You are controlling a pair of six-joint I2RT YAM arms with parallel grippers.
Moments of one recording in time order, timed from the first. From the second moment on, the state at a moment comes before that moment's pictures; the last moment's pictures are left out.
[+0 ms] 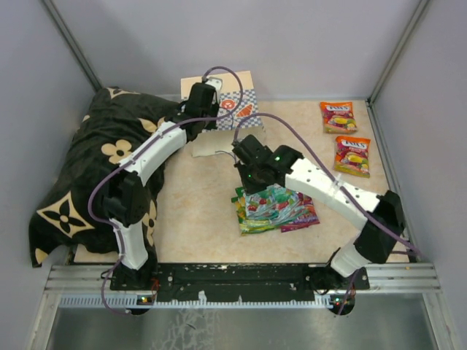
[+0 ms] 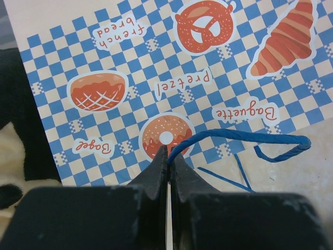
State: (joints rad) left arm -0.51 1.93 1.75 -0.42 -0.29 -0.07; right arm 0.88 1.50 1.42 -0.96 0.13 0.45
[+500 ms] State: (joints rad) left arm -0.48 1.87 1.84 -0.46 -0.23 -0.06; right arm 0.89 1.64 1.35 -0.69 -0.10 0.46
